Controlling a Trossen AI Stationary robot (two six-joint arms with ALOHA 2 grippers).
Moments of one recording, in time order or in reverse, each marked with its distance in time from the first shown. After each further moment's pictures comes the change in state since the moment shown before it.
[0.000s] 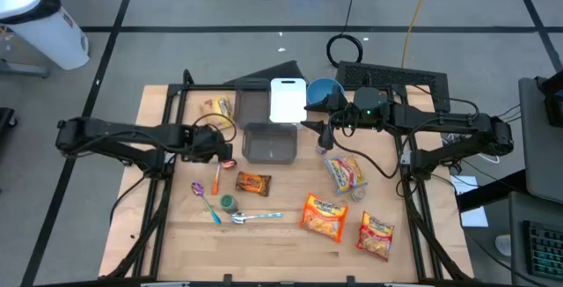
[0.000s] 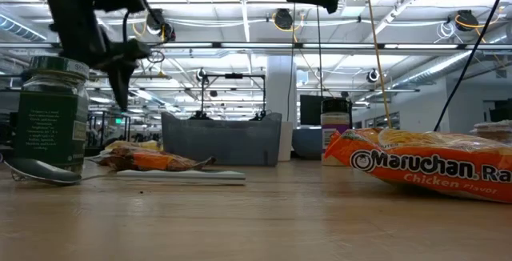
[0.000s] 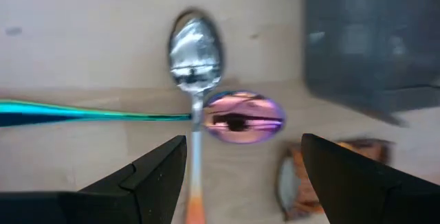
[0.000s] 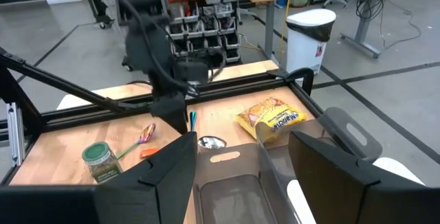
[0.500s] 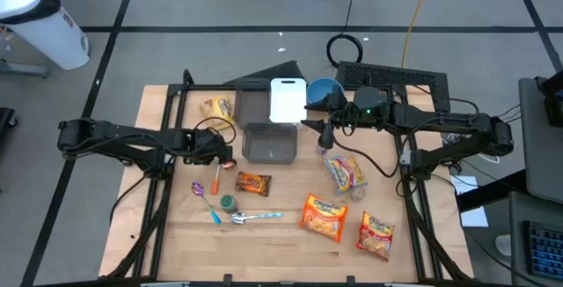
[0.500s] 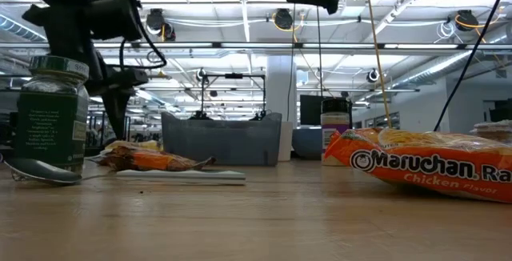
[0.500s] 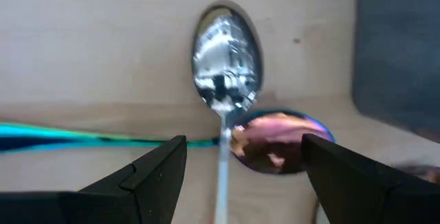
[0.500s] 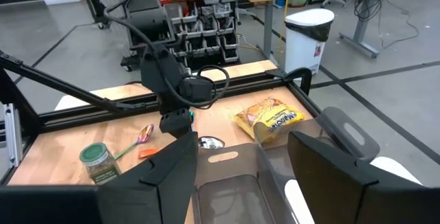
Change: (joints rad) left arm 0.054 0.039 -0.140 0.178 0.003 0.037; right arm -0.014 0.000 0.000 0.000 0.001 0.000
